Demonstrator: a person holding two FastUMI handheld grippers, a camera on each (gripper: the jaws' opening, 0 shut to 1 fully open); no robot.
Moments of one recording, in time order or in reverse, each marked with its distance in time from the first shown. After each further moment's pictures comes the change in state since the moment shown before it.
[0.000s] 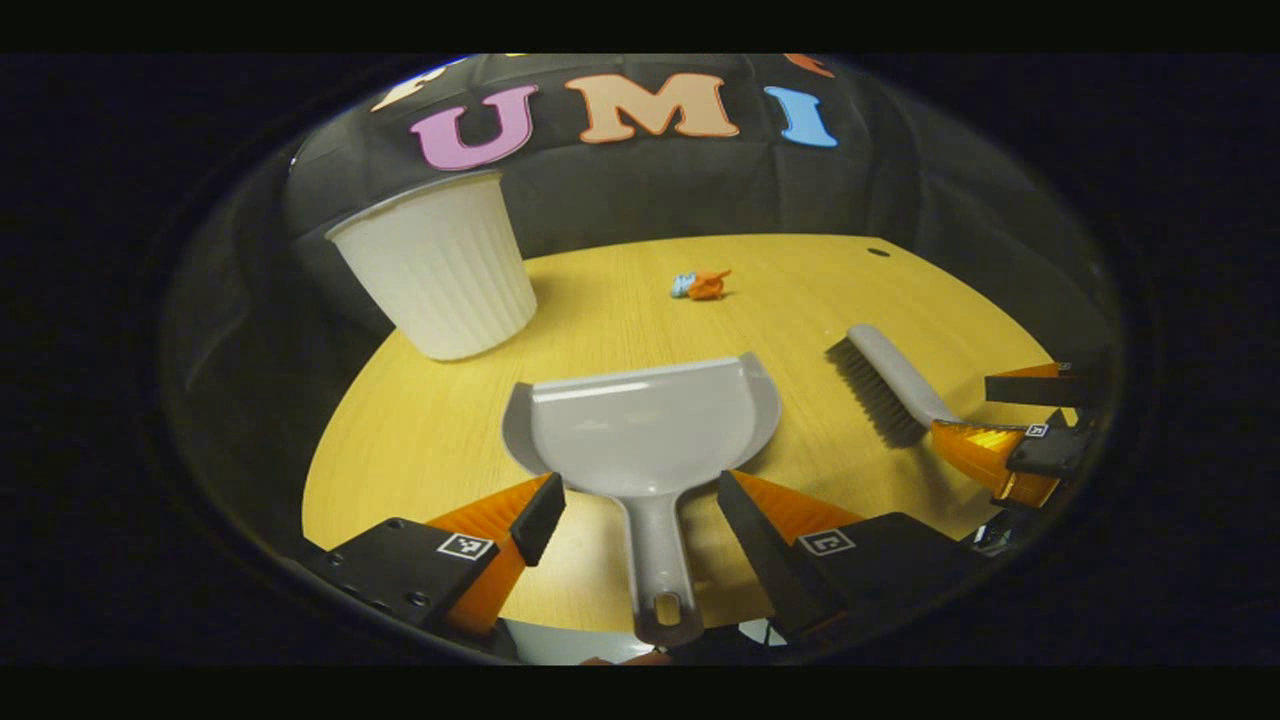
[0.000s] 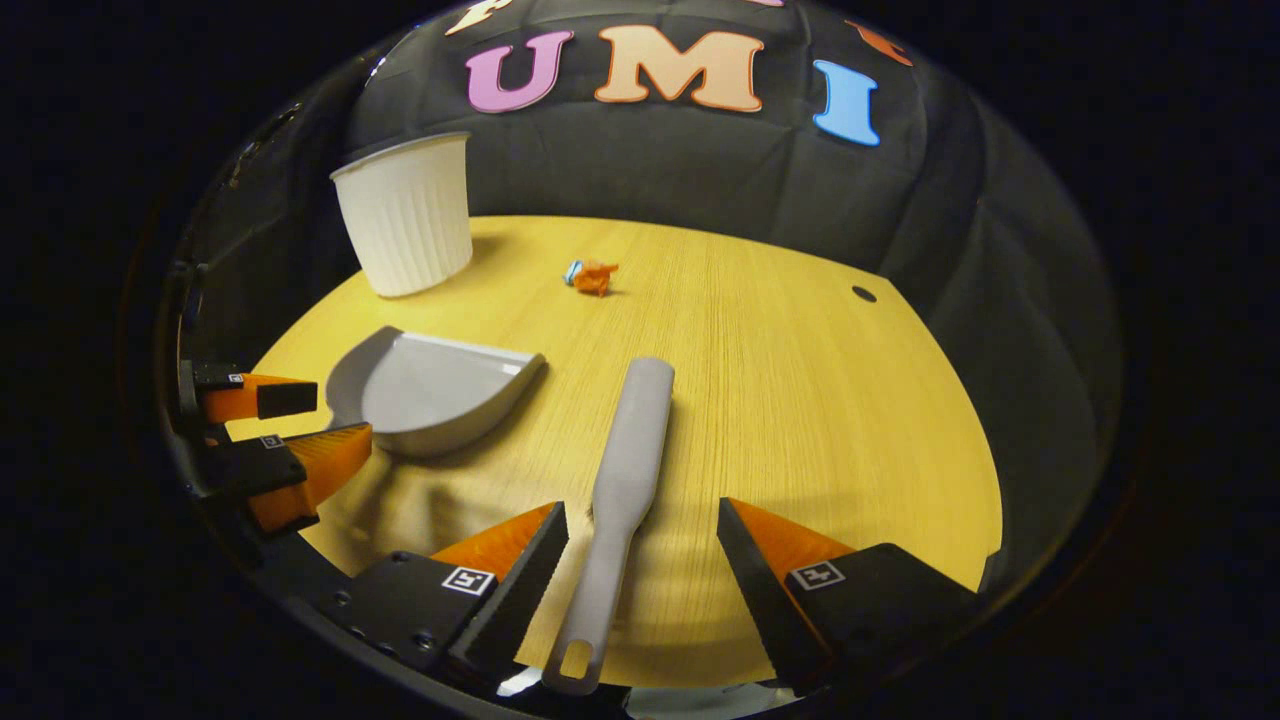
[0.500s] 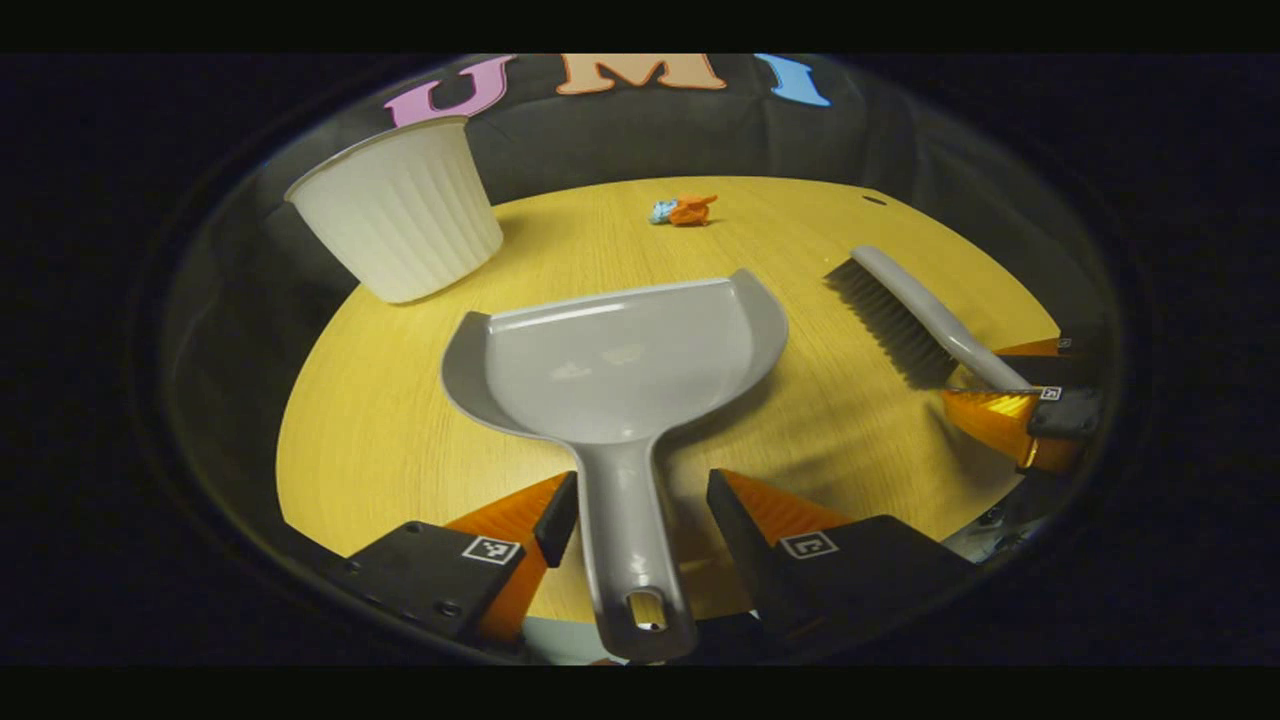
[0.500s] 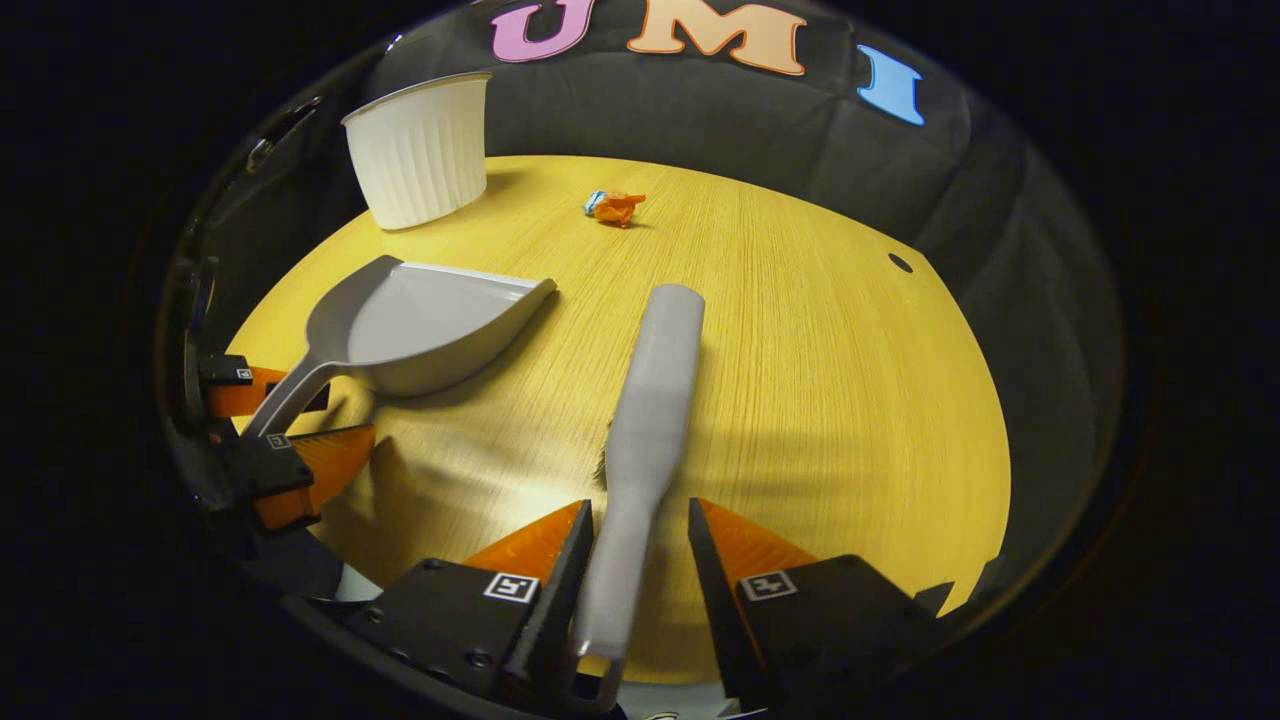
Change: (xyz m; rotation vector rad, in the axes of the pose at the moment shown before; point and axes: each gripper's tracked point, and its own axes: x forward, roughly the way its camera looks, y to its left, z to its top) left arm 0.016 -0.013 -0.036 0.016 0.146 -0.050; right arm 0.022 0.007 -0.030 -0.066 0.136 0.029
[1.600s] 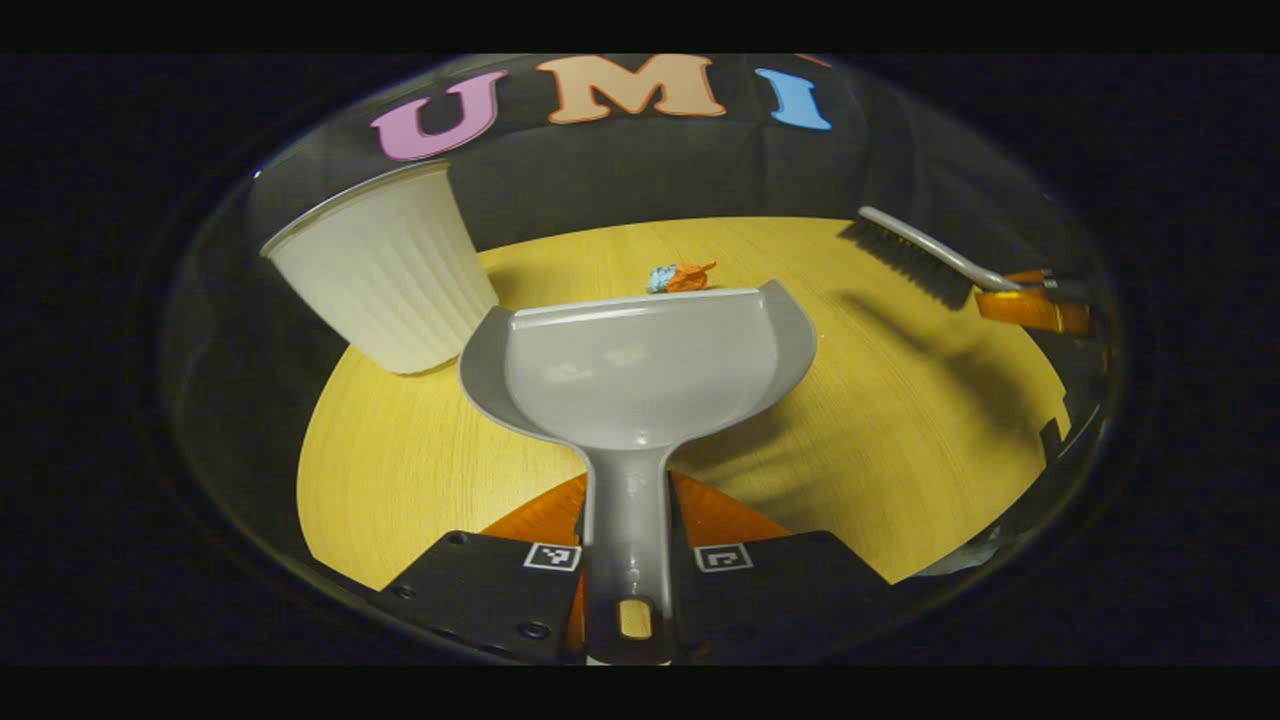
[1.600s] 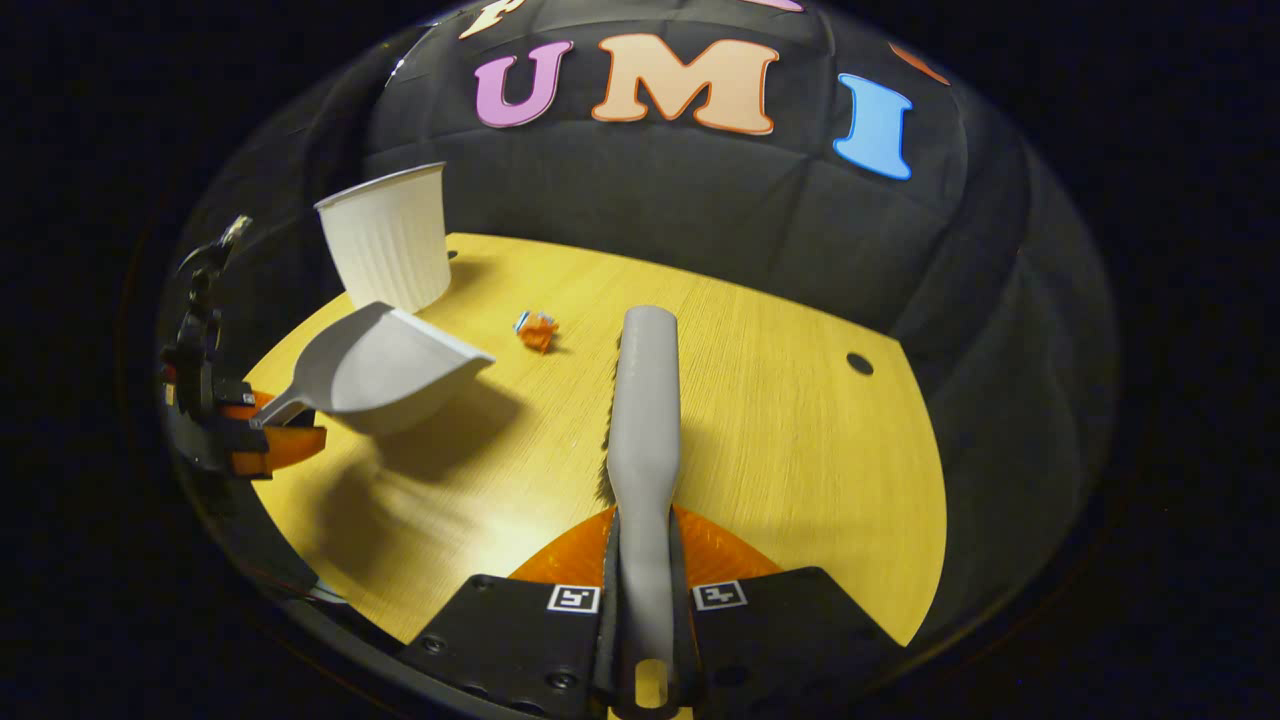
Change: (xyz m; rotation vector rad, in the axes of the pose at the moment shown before) left arm -0.005 0.005 0.088 0.050 -0.105 -0.016; right arm -0.014 -0.124 0.147 -0.084 -0.239 0.015
